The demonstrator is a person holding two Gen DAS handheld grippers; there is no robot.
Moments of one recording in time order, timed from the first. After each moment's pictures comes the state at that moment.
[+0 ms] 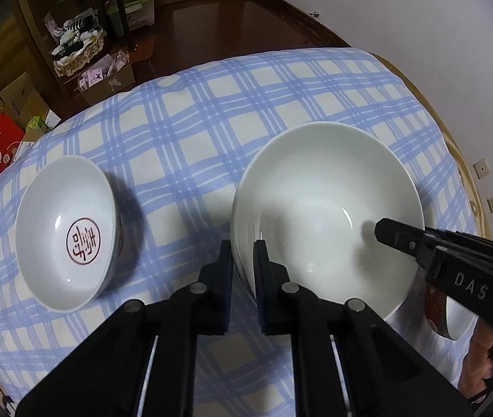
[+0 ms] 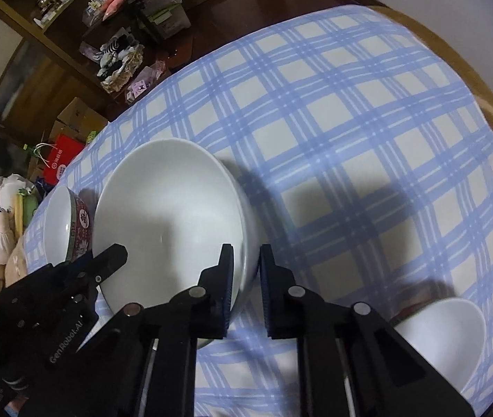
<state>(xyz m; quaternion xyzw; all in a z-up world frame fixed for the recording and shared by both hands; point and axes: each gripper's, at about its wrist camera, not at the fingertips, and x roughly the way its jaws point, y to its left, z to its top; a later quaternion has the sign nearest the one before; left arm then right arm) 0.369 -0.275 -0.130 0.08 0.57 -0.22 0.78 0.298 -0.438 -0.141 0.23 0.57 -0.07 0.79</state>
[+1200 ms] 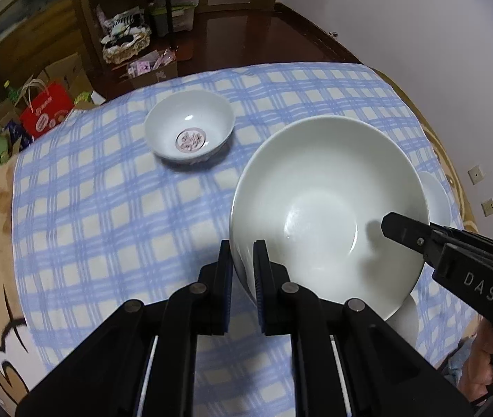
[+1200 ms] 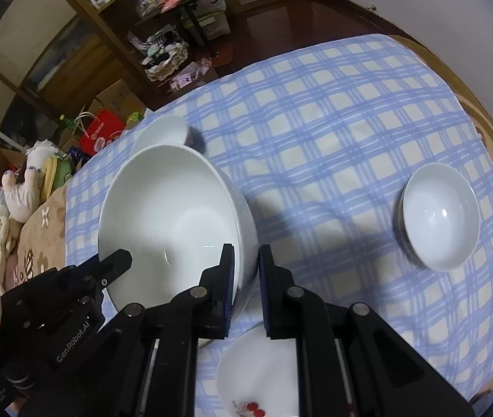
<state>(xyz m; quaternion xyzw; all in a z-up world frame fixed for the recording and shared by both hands) 0.248 -0.145 -0.051 0.05 0.56 -0.18 0.81 0.194 -0.319 -0.056 0.20 0.54 -0.04 0.81</state>
